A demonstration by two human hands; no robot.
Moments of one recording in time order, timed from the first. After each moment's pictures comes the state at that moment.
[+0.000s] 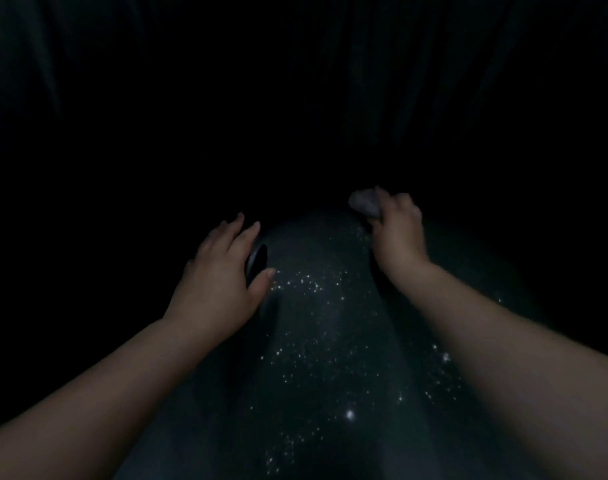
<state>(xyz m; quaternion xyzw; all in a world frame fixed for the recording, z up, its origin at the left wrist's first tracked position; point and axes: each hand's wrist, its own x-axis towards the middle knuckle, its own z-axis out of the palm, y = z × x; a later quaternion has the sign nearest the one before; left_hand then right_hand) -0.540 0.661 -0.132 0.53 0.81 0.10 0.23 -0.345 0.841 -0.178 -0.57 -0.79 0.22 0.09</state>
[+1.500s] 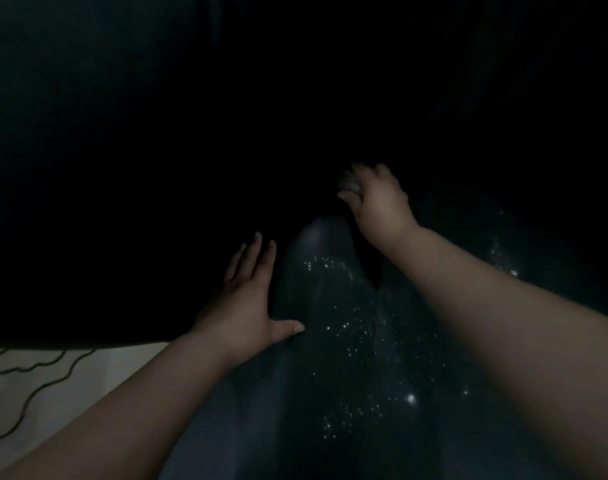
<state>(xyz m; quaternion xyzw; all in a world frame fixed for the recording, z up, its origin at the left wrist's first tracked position) -0.562 0.576 -0.158 0.46 0.82 0.06 0.34 -0.458 0.799 -0.175 -0.43 -0.85 0.29 0.05</state>
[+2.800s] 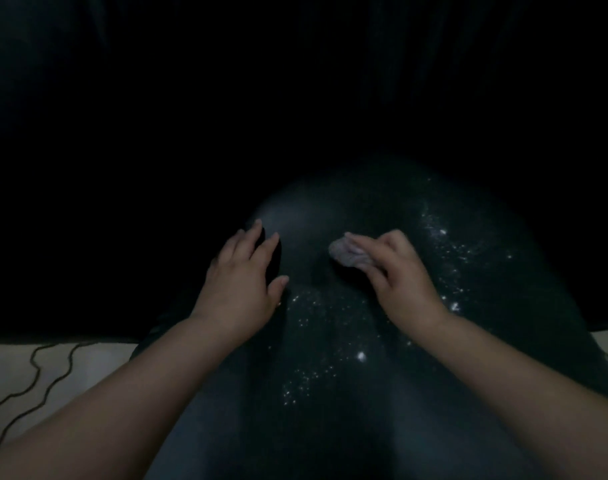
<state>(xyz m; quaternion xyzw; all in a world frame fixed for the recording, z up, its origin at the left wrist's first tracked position) -0.511 0.602 -0.147 0.54 0.80 0.05 0.25 -0.301 0.716 -0.159 -0.40 -0.83 0.35 0.16</state>
